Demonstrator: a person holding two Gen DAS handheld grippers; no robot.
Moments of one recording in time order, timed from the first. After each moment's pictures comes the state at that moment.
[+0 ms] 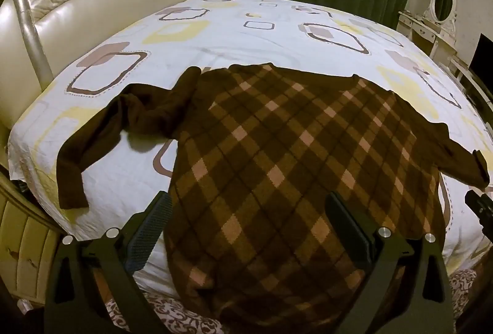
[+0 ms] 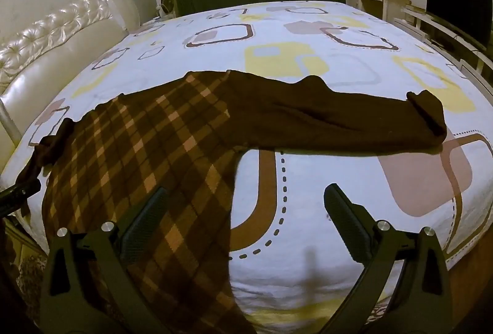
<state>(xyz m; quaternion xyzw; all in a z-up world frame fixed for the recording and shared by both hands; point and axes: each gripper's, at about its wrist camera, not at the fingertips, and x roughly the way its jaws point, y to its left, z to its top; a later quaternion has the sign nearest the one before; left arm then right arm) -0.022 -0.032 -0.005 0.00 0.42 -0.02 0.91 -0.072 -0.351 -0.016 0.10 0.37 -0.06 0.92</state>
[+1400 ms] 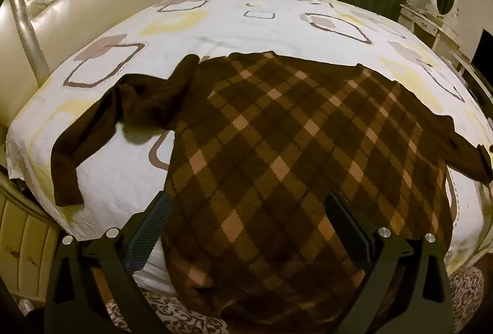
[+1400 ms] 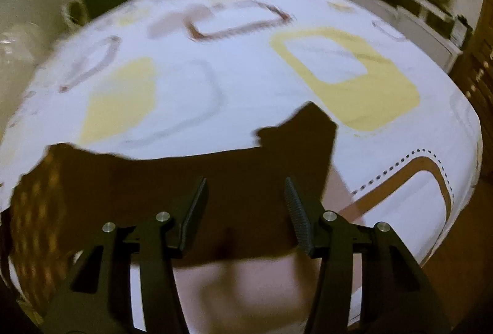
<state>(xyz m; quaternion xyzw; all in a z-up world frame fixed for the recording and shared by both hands) -0.014 -0.030 -0.019 -0.01 0.44 -0.02 0.90 0.005 -0.616 0.003 0.13 0.45 -0.25 0.85</state>
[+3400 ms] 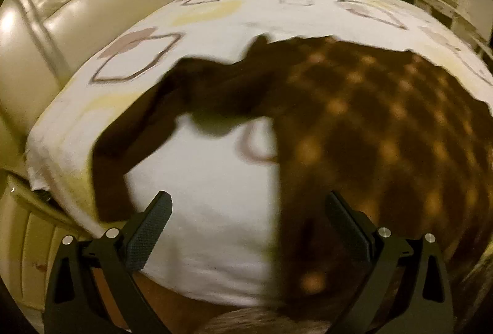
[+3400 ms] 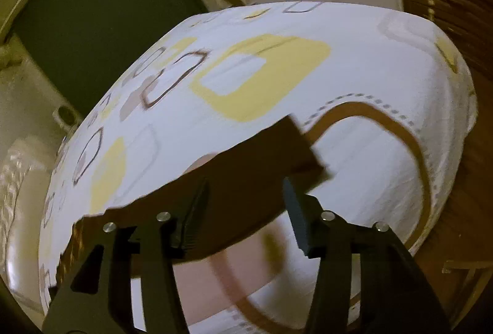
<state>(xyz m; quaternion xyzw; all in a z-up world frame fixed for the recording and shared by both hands) -0.006 0.064 -0.044 0.05 0.46 0.03 0.89 -0.134 -0.679 -0.015 0.34 0.30 -0.26 0.85</state>
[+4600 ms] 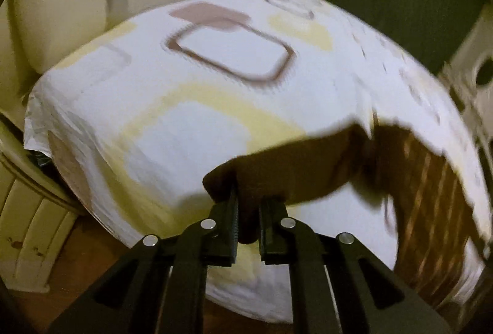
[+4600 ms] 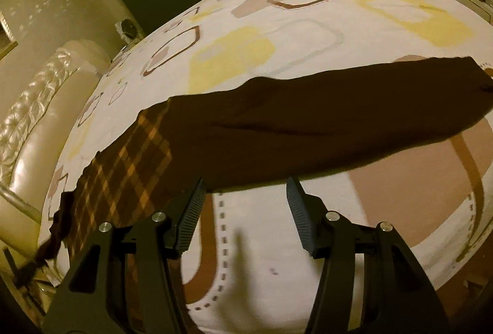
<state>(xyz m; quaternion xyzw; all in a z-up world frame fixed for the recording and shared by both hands) 0.038 0.302 0.003 -0.15 0.44 0.05 0.88 -0.043 -0.460 -0.031 0.26 0.39 -0.08 0.88</state>
